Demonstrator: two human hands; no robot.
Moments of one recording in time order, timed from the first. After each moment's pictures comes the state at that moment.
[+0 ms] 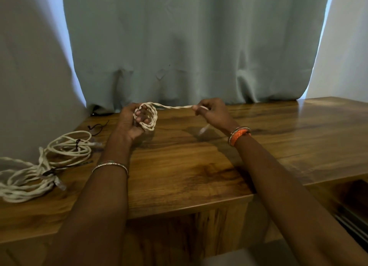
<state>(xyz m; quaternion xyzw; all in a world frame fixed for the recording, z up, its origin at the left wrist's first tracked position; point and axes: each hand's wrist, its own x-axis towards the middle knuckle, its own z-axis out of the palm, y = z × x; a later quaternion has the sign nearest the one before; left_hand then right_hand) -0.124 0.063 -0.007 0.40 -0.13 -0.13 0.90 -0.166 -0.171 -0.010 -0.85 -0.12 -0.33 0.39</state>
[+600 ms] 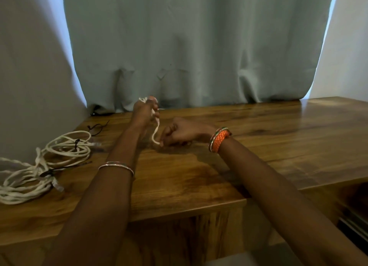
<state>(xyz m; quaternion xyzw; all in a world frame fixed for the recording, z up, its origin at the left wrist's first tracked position) -0.110 0.030 -0.008 0.61 -0.12 0.09 0.77 -0.193 -0.097 -0.003 -0.93 -0.21 0.05 0.30</state>
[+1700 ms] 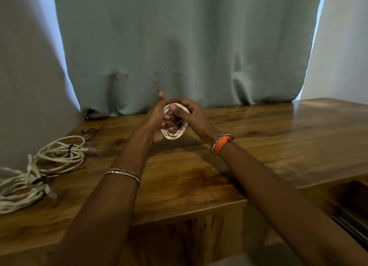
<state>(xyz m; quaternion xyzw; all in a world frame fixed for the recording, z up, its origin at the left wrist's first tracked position) -0.158 -0.001 0.008 0.57 -0.19 -0.15 0.79 -0.184 -0.123 -0.010 -0.74 -0.25 -0.25 0.57</state>
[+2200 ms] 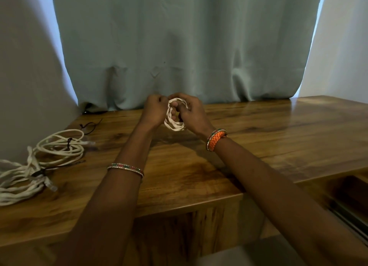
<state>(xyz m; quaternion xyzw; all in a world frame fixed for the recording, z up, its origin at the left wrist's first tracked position) -0.139 0.003 0.003 0.78 -0.19 0.20 0.56 -0.173 -0.111 -0.015 -0.77 -0.19 -0.33 0.51</state>
